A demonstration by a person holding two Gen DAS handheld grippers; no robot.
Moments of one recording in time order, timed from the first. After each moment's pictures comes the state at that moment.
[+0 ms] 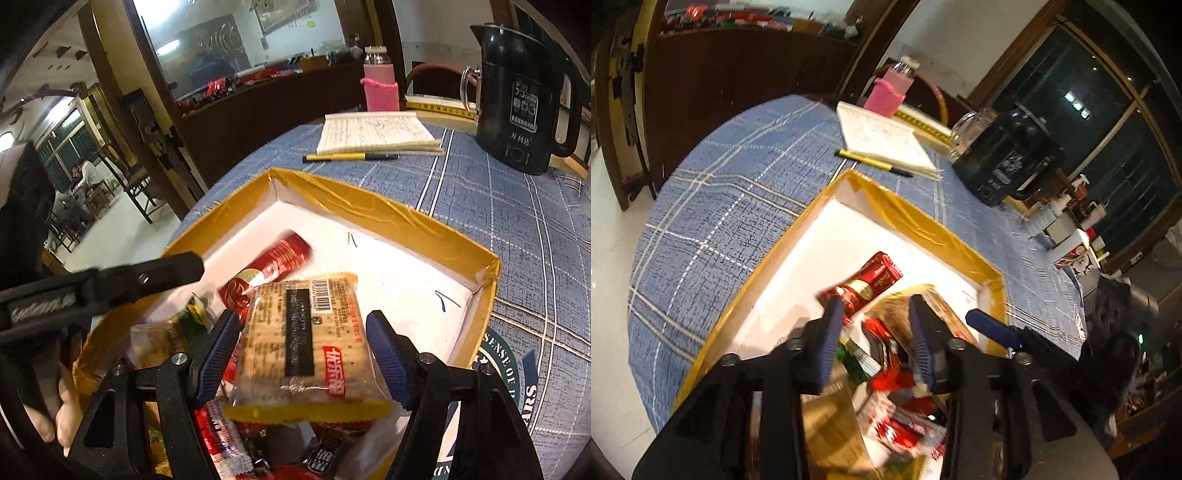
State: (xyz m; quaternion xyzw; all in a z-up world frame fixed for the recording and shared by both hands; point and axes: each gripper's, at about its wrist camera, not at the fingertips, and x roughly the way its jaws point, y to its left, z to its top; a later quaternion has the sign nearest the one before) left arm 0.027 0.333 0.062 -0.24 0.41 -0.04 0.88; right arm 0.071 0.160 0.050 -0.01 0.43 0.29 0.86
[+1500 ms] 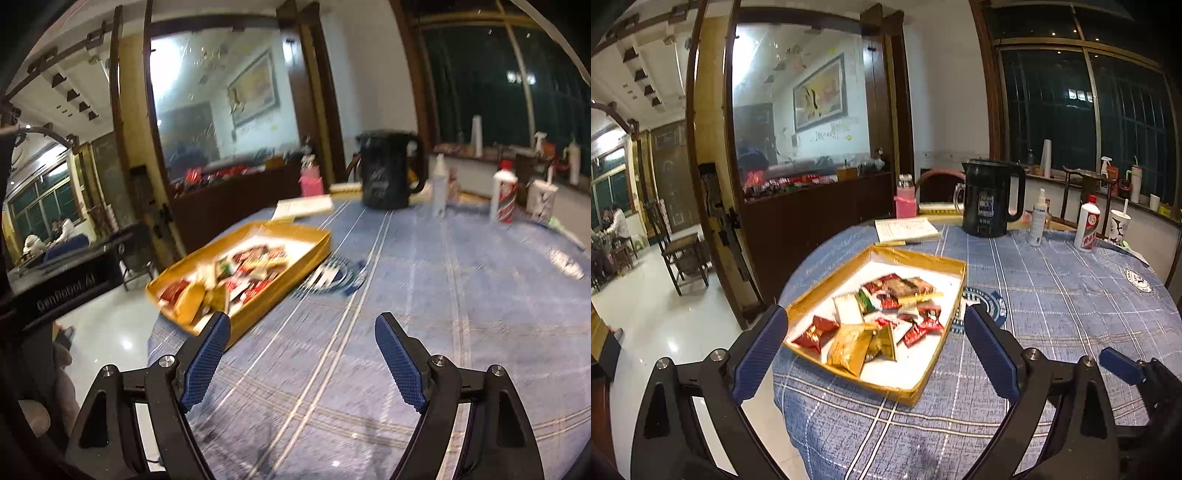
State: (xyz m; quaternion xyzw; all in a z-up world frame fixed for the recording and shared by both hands) left arm -0.214 0.165 0.145 -0.01 0.22 0.15 0.96; right arm -0.209 -0.021 0.114 0.02 0.27 0.21 0.94
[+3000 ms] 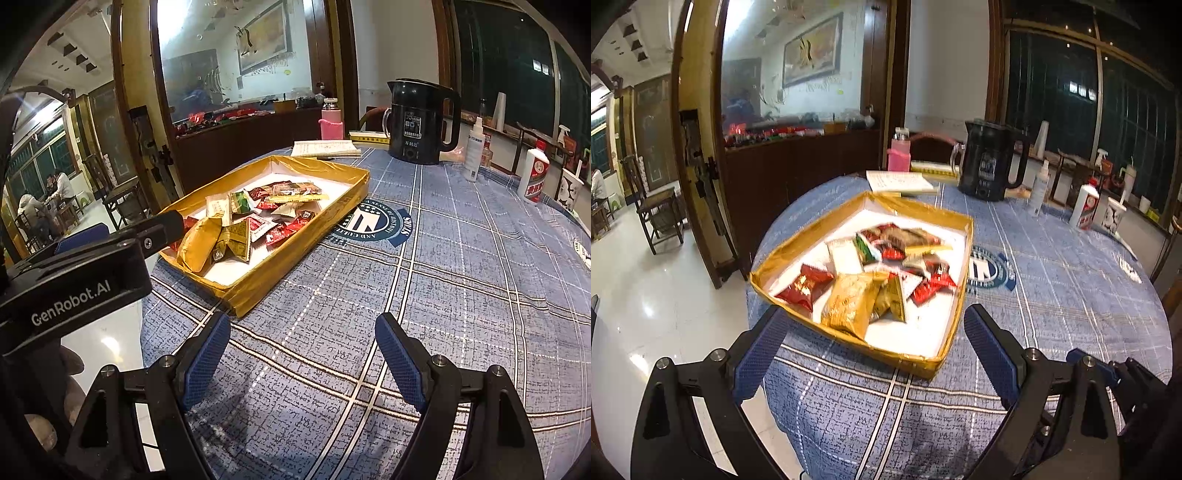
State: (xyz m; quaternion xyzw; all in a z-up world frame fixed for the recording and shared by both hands) left arm -0.200 0.209 0.098 -0.06 0.27 0.11 0.96; right arm -0.186 0.053 0.071 -0.04 0.34 0.21 0.91
